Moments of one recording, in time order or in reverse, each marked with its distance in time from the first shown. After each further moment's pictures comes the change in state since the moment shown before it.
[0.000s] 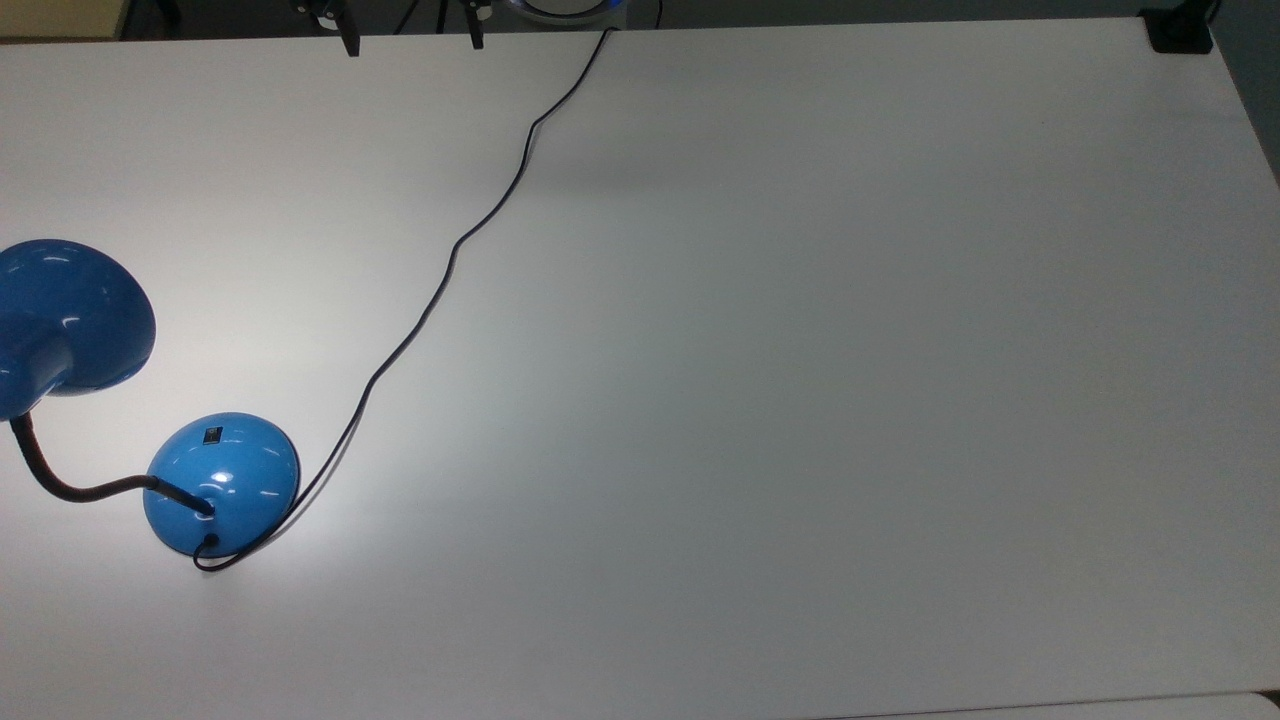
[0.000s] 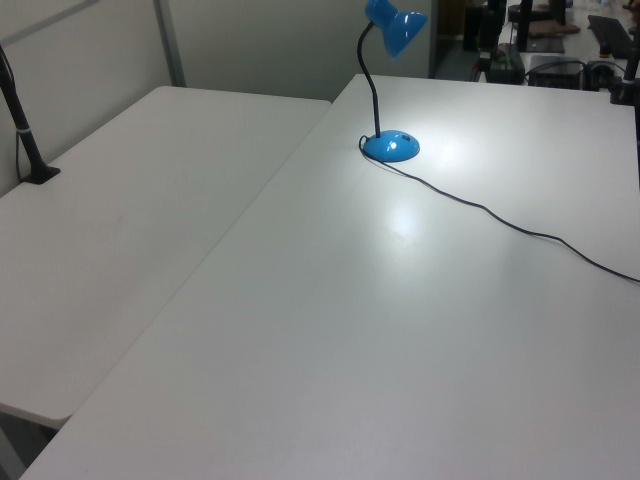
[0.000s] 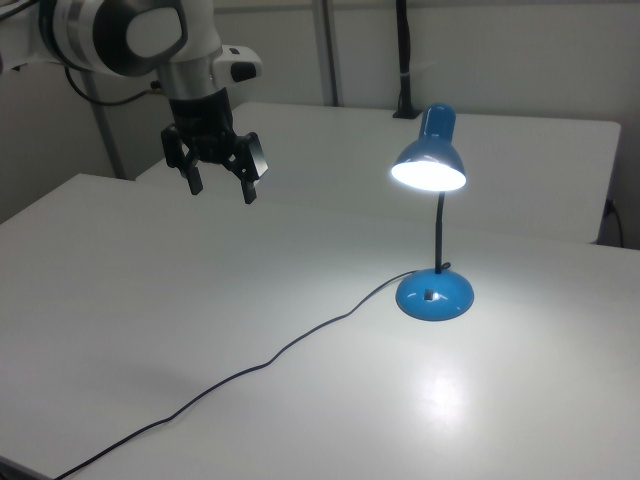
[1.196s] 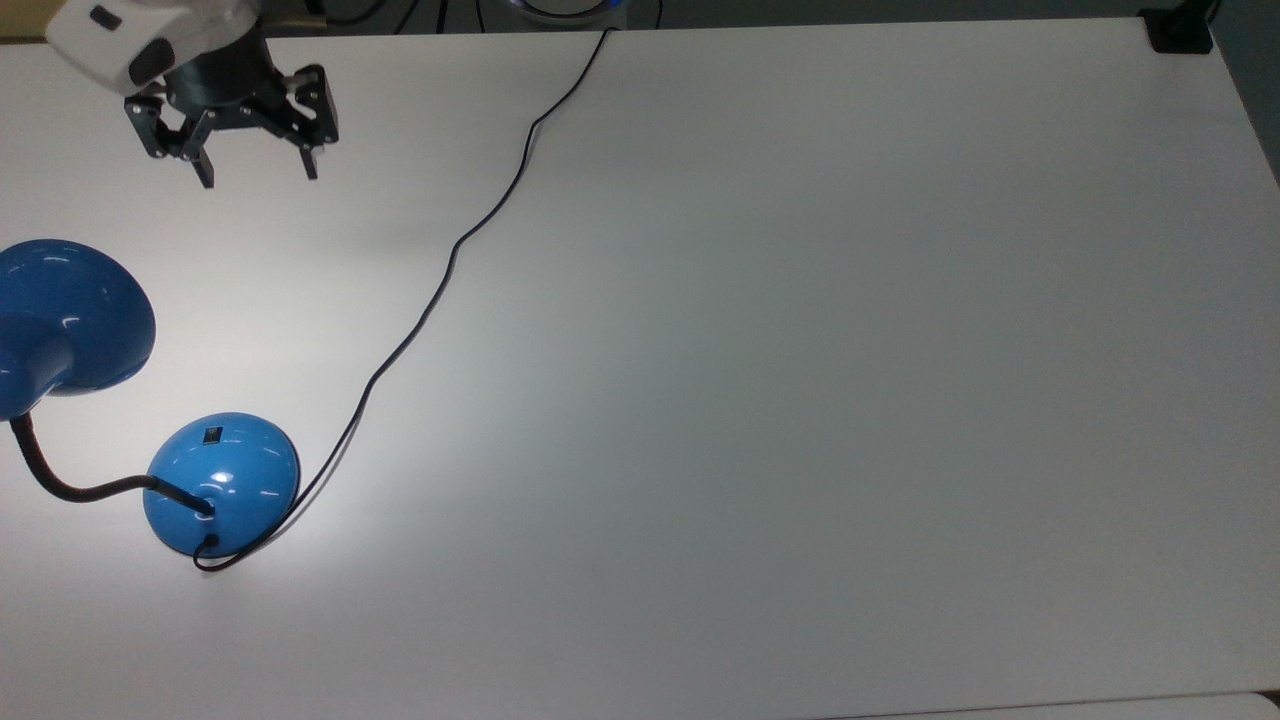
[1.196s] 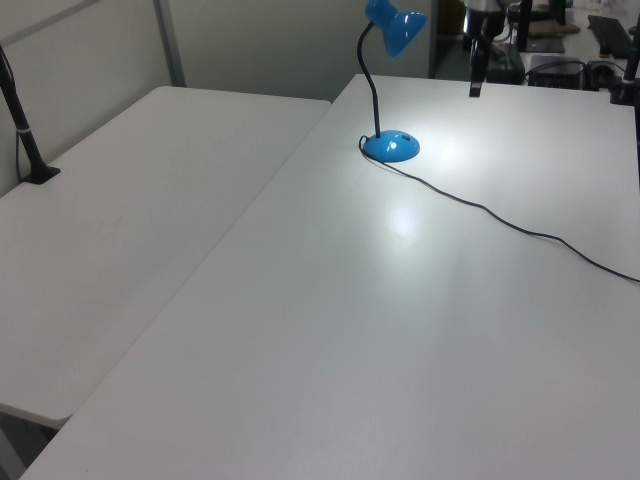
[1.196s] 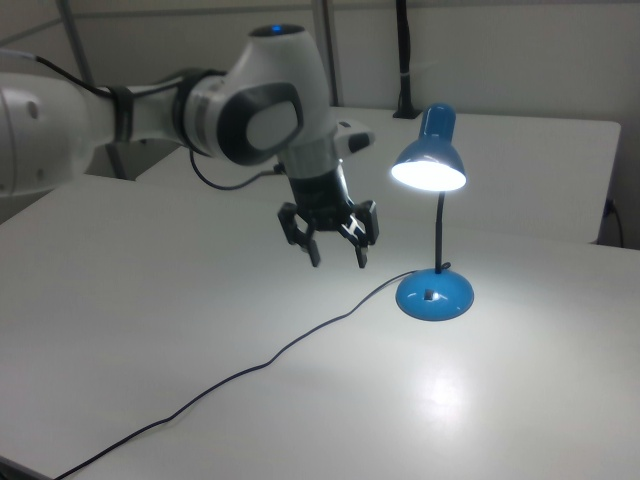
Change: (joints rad) arm -0.200 0.220 -0.004 -0.017 -0.065 0.280 -0.297
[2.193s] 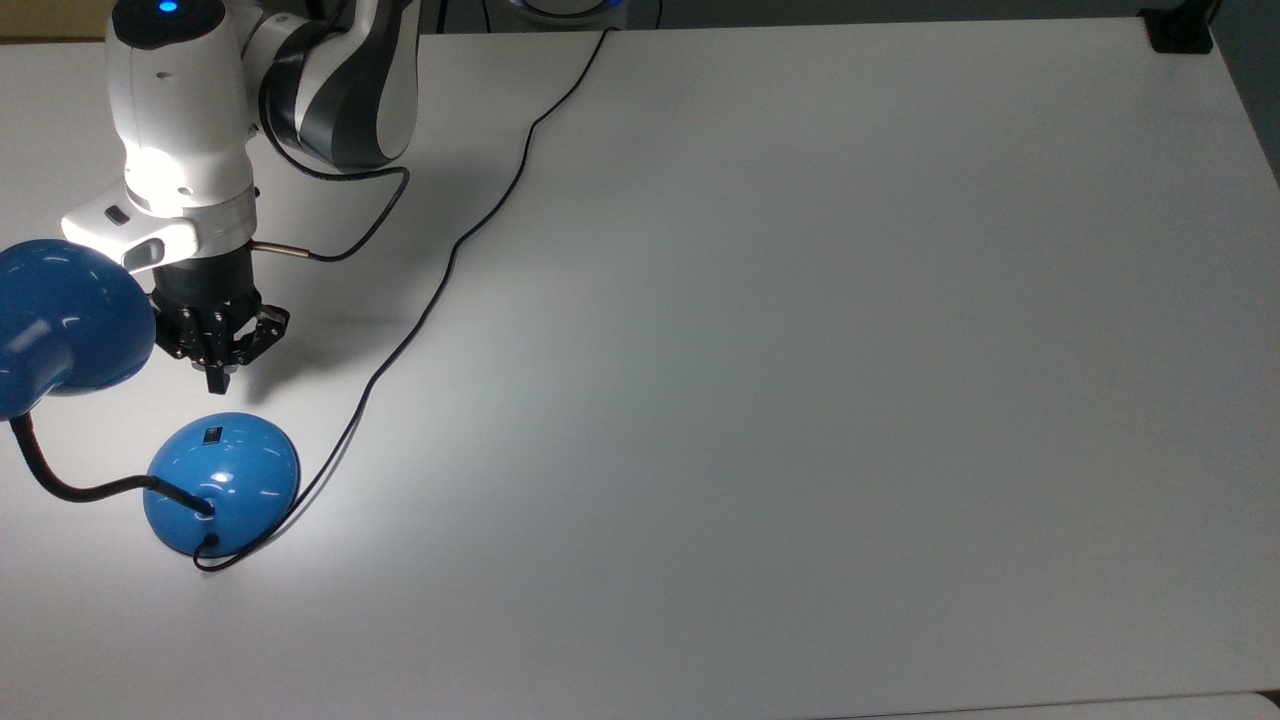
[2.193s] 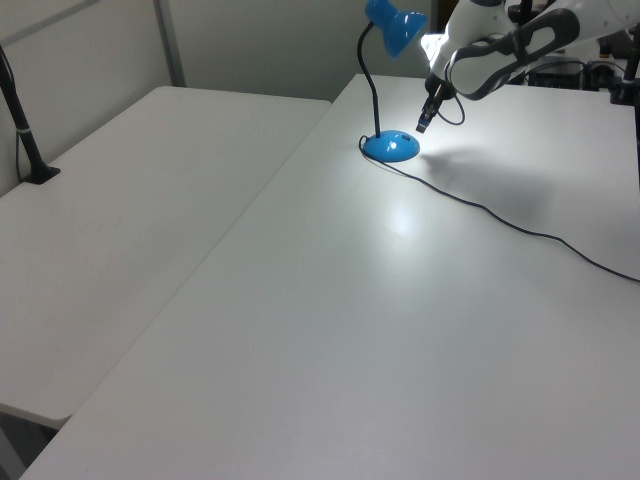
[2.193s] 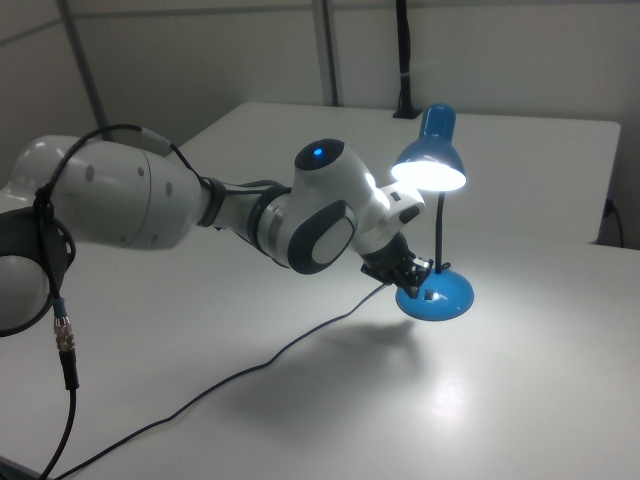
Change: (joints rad) arm -0.042 0.330 0.000 -0.002 0.077 0.677 0.106
